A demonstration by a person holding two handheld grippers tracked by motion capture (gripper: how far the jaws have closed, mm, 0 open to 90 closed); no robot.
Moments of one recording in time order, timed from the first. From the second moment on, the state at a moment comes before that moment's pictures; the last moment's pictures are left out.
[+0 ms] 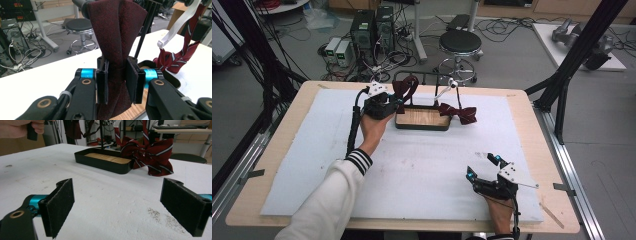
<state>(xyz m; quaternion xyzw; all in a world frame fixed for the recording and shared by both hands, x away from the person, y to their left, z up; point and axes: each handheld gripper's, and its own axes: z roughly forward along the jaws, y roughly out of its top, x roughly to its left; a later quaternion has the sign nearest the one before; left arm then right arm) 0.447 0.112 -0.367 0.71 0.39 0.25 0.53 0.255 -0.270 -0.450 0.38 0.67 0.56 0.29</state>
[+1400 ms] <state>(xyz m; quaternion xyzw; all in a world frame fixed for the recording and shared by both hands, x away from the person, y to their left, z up) 0.399 0.181 -0.375 0.72 0.27 0.23 0.60 0.254 -0.269 -0.450 0.38 0.67 0.56 0.30</state>
